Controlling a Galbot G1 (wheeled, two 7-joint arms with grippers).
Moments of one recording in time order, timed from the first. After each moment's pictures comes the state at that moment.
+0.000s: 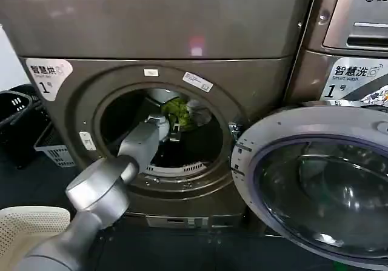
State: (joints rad) left arm -0.19 -1.56 0.51 -0.12 0.67 0.15 0.97; right arm -1.91 1.04 2.60 2.21 1.15 -0.27 0.26
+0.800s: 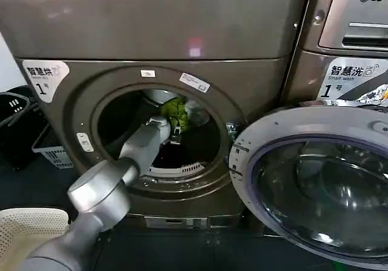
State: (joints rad) left arm -0.17 -1.57 0.53 -0.11 0.67 0.15 0.97; right arm -1.91 1.04 2.60 2.20 1.15 -0.27 0.26
